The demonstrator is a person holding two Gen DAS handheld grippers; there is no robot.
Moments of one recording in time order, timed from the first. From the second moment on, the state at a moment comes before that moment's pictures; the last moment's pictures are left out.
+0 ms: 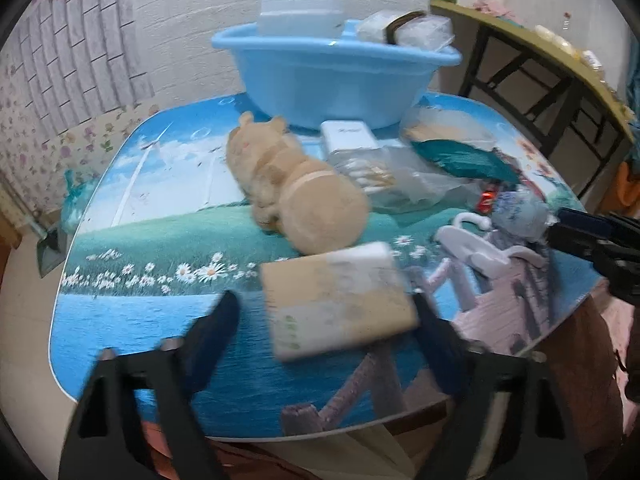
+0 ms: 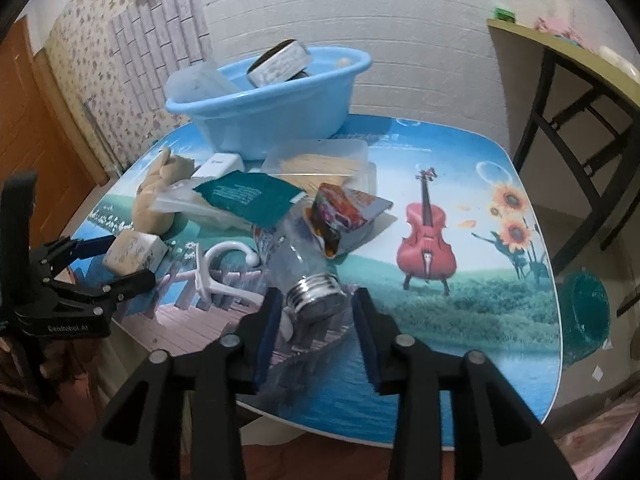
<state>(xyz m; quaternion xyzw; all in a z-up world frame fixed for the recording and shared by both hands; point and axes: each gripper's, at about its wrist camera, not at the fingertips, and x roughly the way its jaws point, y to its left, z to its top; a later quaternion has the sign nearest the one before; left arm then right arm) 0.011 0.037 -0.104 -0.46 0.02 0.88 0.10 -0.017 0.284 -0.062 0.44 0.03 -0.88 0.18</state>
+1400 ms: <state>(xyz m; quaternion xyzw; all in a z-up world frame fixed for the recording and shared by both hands) 0.005 -0.029 -0.104 -0.47 -0.02 0.88 0.03 -0.017 0.292 -0.077 0.45 0.07 -0.87 0.16</state>
